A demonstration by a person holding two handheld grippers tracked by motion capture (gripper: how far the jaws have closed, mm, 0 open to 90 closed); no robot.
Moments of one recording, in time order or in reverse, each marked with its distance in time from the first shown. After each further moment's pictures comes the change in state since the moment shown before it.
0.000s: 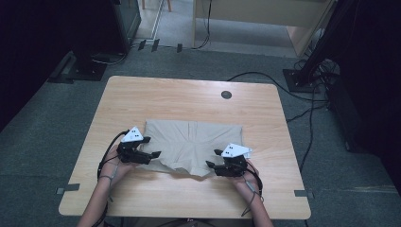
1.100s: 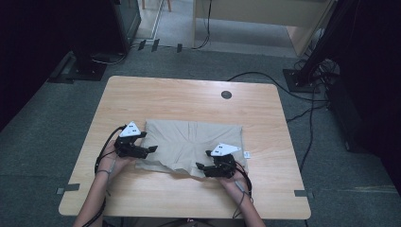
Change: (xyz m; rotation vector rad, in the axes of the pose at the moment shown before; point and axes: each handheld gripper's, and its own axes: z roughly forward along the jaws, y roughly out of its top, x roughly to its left) left arm 0.020 0.007 0.000 0.011 0.036 0.014; right arm 0.017 0.008 0.027 0.019 0.026 0.063
